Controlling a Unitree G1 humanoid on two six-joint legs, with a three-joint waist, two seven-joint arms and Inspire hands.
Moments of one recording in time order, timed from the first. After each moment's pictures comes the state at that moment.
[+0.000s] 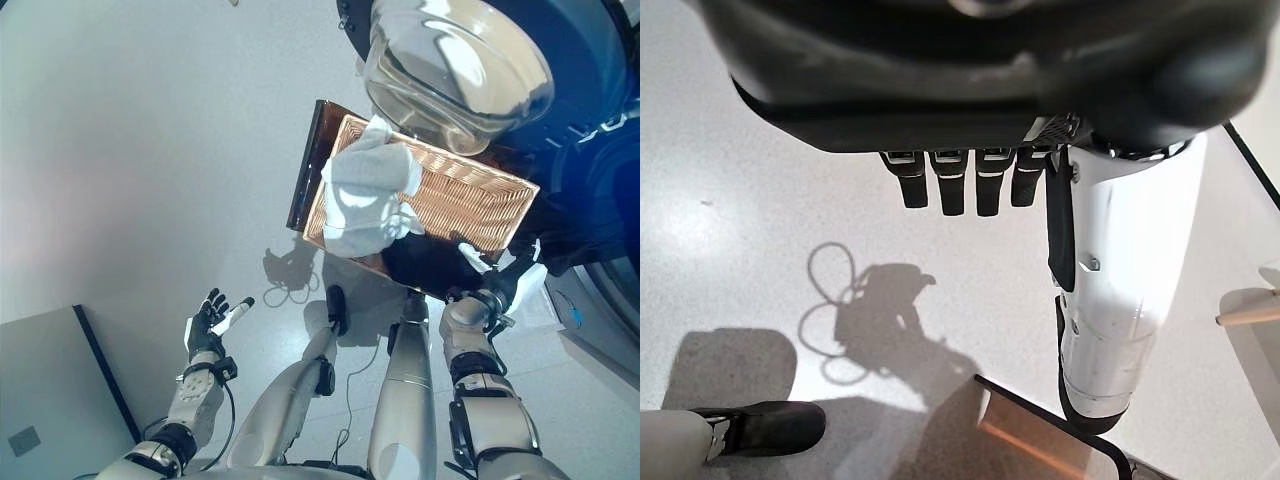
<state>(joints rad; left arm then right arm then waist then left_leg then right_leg) -0.20 0.13 -0.25 1.02 -0.56 -0.47 0.29 -0.53 -0.37 -0.08 1.10 0.26 -0.27 -0.74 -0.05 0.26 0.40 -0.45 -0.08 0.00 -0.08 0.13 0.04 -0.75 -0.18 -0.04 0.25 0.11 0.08</state>
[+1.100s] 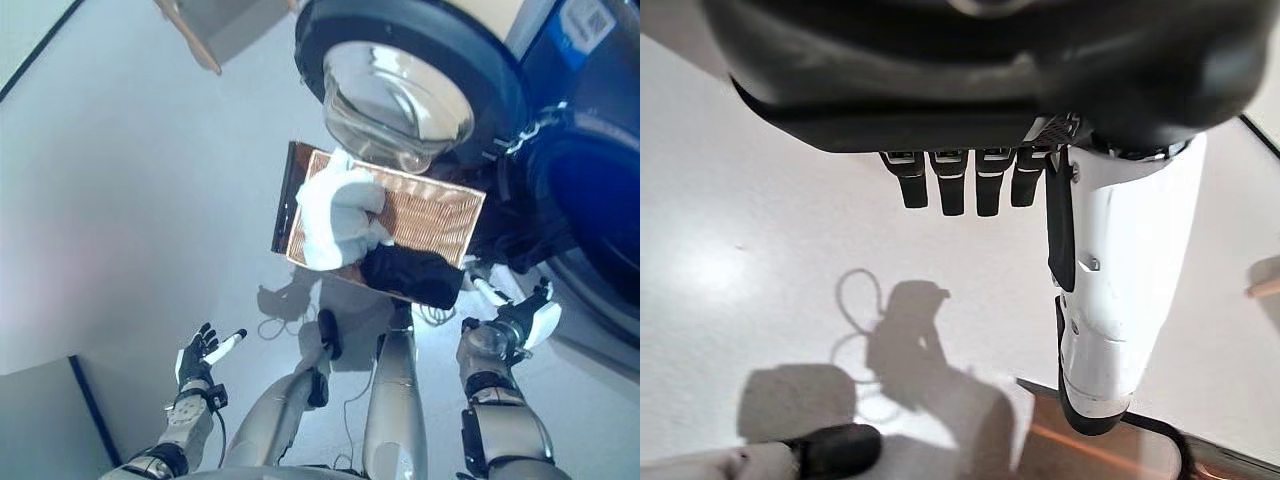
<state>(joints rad) -0.15 0.13 -0.21 1.15 -0.50 -0.44 0.28 -0.50 -0.46 -0.09 1.19 0.26 -0.26 -0.71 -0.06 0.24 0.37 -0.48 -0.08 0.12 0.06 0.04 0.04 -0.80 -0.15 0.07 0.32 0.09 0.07</state>
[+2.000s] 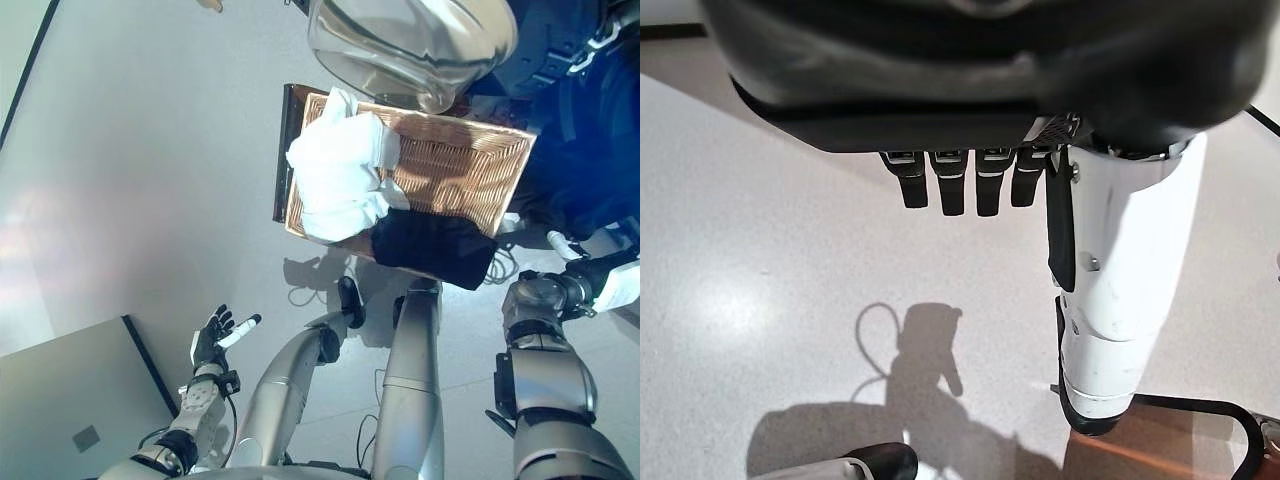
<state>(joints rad) -0.19 0.11 -0.28 1.10 -0.51 -0.45 0.28 -0.78 -0.63 -0.08 1.41 0.29 -0.24 -0.81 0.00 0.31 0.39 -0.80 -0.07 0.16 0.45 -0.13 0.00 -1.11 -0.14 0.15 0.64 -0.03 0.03</state>
